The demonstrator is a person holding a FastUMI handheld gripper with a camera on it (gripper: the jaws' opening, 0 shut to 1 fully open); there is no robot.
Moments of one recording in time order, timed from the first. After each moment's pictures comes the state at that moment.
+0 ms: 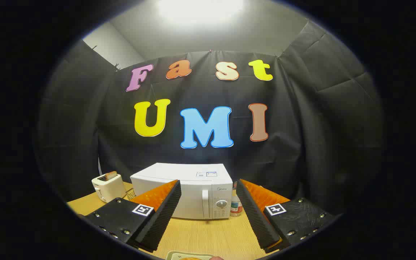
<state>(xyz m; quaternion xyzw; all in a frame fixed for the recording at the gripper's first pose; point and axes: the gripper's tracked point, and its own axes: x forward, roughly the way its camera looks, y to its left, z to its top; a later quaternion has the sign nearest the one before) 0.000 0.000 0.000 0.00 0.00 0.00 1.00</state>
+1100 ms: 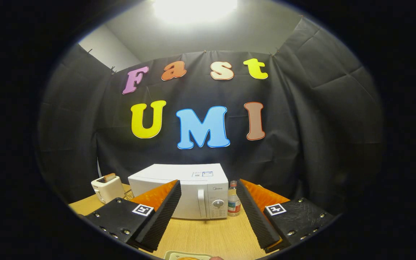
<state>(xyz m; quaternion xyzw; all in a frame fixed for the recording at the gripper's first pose) -0.001 -0.019 -0.001 0.01 0.00 -0.01 1.00</state>
